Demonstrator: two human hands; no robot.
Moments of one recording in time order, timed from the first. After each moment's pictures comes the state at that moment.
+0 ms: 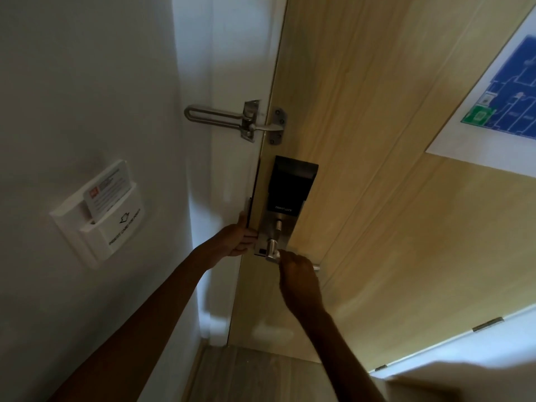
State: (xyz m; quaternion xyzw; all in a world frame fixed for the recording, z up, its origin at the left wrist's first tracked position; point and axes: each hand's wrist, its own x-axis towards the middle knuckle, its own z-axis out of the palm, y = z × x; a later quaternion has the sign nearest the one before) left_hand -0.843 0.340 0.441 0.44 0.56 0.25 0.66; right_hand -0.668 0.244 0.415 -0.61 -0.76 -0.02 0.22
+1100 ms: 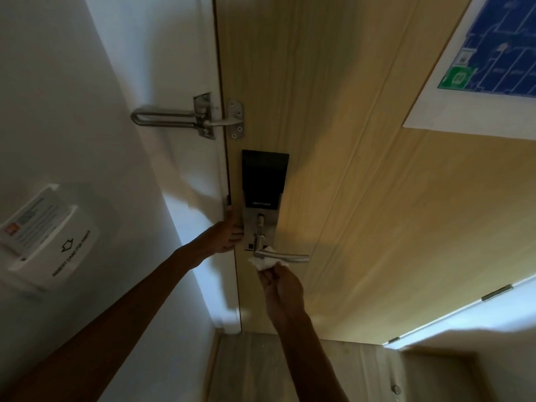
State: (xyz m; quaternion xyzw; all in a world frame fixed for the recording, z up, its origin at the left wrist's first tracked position) left_hand -0.832 0.350 0.442 0.46 0.60 0.21 0.62; right_hand -0.691 0.234 0.420 -0.37 0.02 0.68 0.64
